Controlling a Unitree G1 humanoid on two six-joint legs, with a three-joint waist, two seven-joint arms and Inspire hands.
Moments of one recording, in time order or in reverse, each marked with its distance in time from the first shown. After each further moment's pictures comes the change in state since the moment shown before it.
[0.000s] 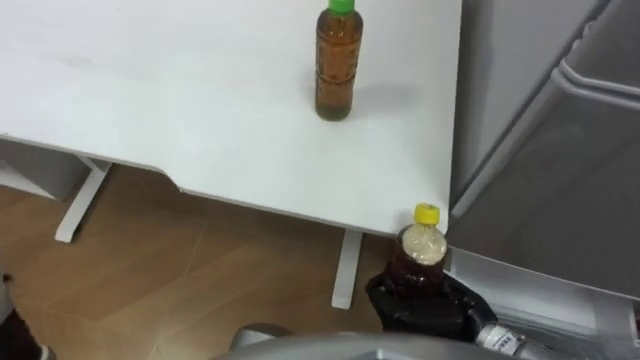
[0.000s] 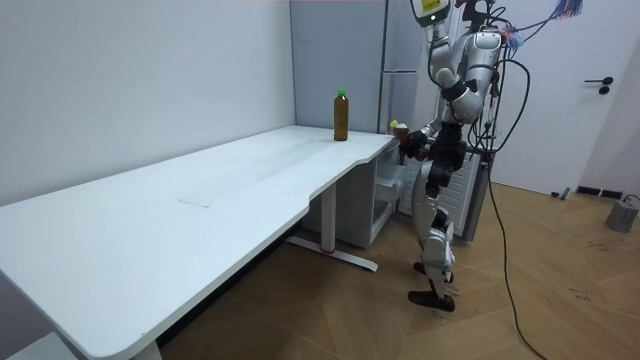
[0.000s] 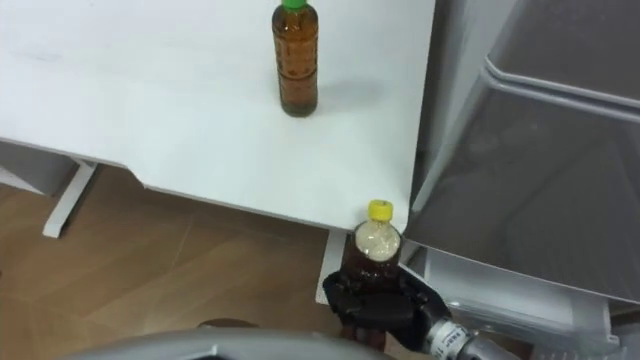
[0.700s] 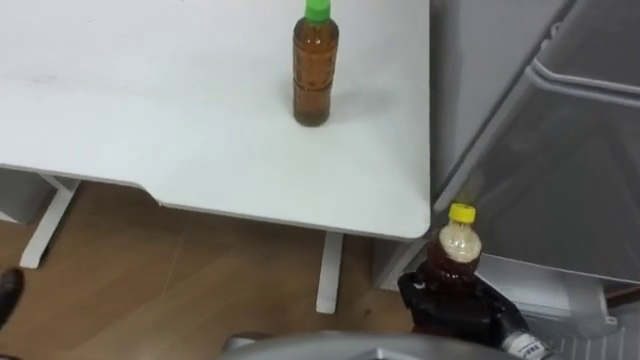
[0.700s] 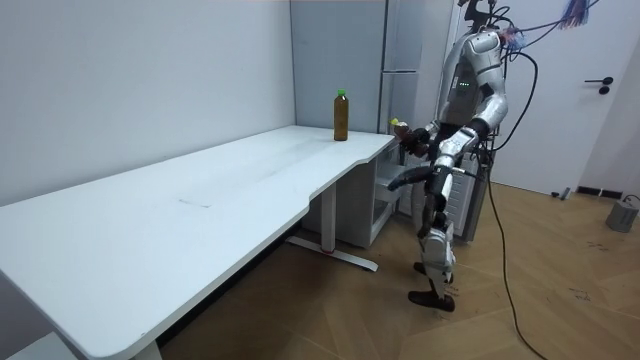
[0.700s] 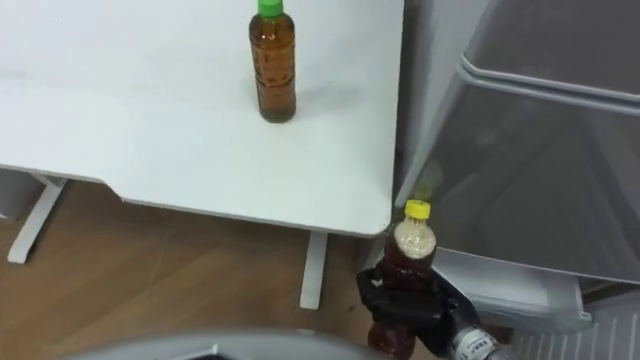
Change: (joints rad) left arm 0.333 -0.030 -0.338 1.180 -0.307 0.140 0.309; right arm 0.027 -0.026 -0.049 -0.016 0.047 0.093 -0.125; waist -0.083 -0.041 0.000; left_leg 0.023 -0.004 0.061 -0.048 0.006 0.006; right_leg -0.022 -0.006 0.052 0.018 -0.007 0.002
